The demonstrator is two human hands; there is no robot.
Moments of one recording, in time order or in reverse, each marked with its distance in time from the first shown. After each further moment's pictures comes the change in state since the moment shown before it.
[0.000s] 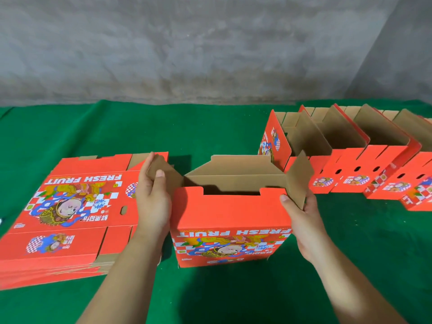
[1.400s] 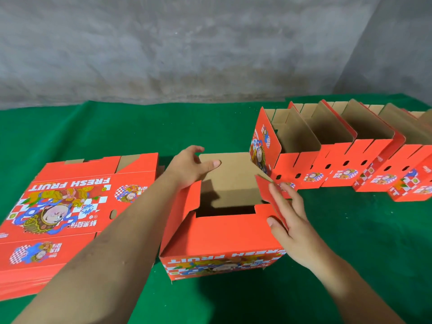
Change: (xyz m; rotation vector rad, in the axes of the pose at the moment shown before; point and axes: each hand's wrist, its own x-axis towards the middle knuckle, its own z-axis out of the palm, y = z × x) left_hand 0.070 -0.005 0.087 0.743 -0.671 -0.065; right_hand -0.023 0.010 -0.029 -0.652 -0.303 -0.584
